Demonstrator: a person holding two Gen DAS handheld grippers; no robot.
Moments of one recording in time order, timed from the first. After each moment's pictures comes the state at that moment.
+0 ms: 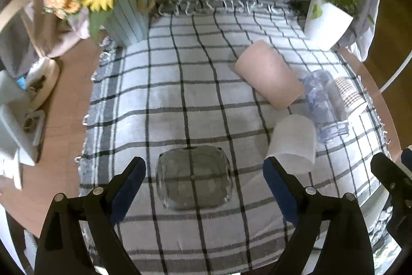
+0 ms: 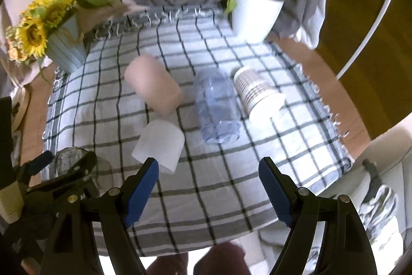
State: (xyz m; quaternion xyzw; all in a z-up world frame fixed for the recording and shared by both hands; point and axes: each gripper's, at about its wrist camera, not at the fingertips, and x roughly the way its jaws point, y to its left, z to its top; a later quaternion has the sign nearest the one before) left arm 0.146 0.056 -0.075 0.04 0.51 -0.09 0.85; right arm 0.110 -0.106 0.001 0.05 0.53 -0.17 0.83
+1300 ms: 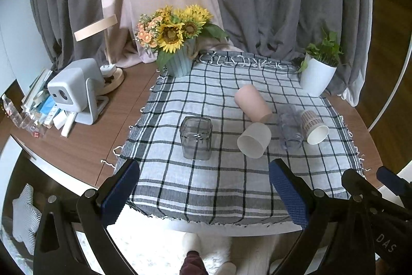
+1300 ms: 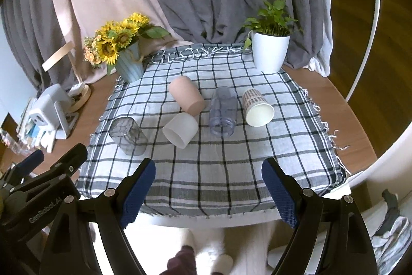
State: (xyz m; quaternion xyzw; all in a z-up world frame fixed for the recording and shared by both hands) left arm -0.037 0.034 0.029 -0.01 0.39 0.02 0.92; right arm -0.034 -0.147 0.069 0.06 0.43 -0.03 0.90
